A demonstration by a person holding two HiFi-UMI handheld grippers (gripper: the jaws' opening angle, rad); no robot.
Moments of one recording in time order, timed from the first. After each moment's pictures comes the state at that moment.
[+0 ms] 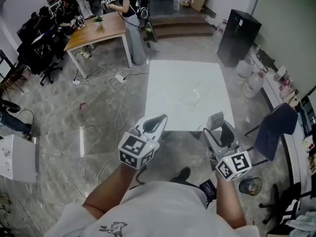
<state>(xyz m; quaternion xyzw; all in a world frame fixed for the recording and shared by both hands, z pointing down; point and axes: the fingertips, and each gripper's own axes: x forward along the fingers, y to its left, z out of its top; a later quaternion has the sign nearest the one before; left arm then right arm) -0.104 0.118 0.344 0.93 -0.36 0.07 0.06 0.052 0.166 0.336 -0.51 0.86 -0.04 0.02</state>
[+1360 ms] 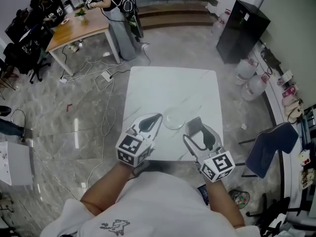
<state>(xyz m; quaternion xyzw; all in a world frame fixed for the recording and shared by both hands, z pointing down) 0.037 -0.194 0.414 0.92 -0.37 0.08 0.11 0.143 -0.132 0.423 -0.45 0.89 -0.12 -0.04</state>
